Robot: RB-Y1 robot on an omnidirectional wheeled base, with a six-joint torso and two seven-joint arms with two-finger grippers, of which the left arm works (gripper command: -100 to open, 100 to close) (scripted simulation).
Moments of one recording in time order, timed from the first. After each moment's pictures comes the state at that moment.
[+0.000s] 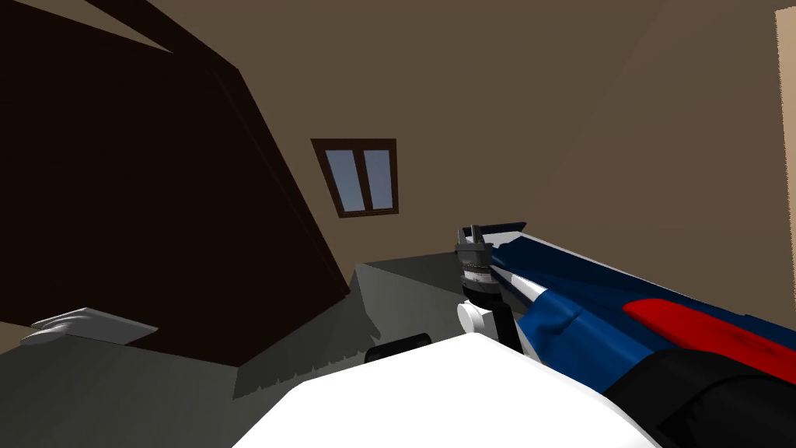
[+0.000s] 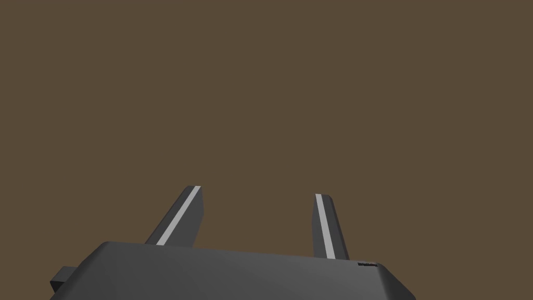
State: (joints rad) arm 0.28 0.15 1.10 -1.21 -1.55 0.45 -0.71
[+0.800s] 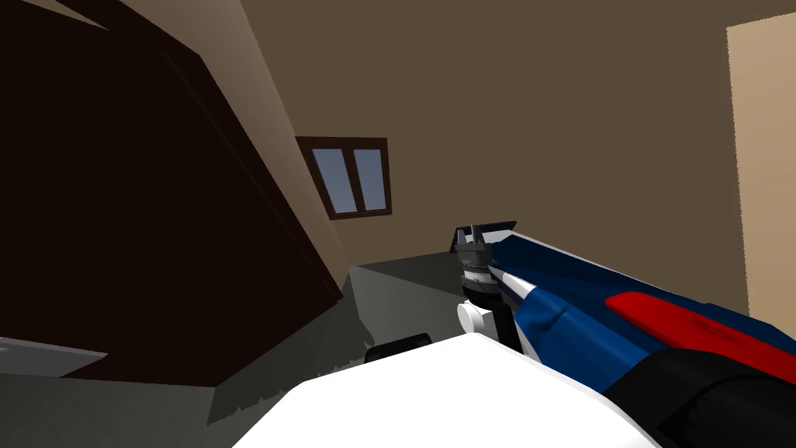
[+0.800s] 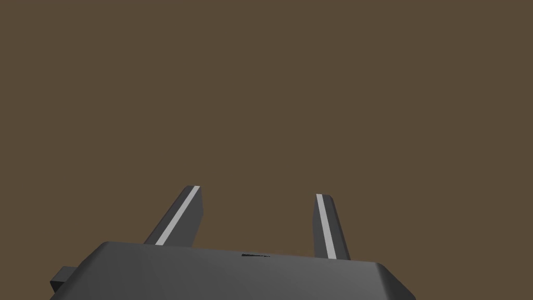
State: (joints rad) arm 0.31 0.11 1.11 -1.24 -1.75 0.51 -0.81
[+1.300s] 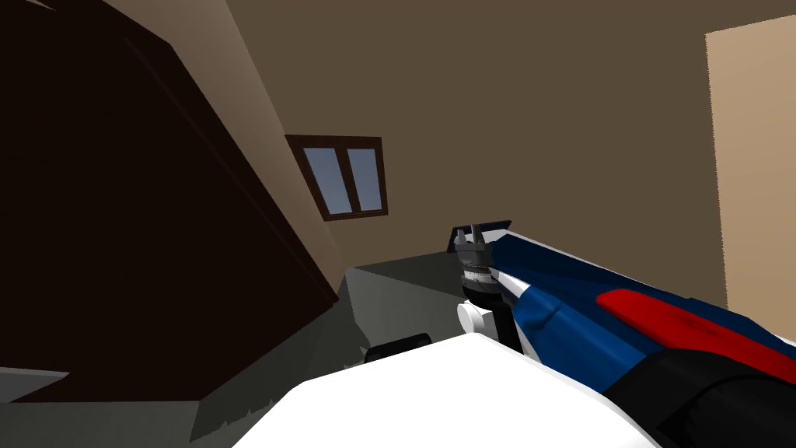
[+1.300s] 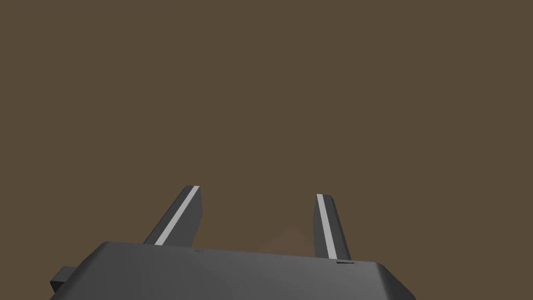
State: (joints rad) arm 0.32 0.08 1.12 -1.25 -1.85 0.54 -0.85
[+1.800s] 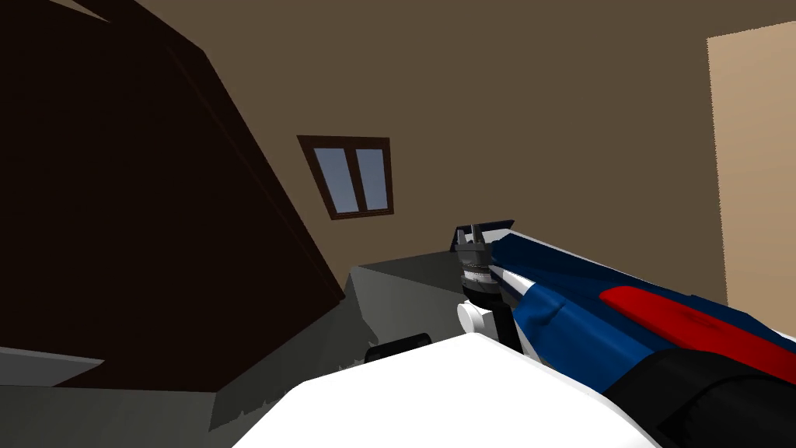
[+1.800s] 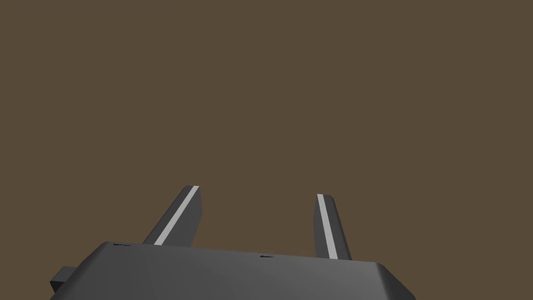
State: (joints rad) arm 0.33 0.10 1.12 -1.24 -1.85 0.54 -0.85
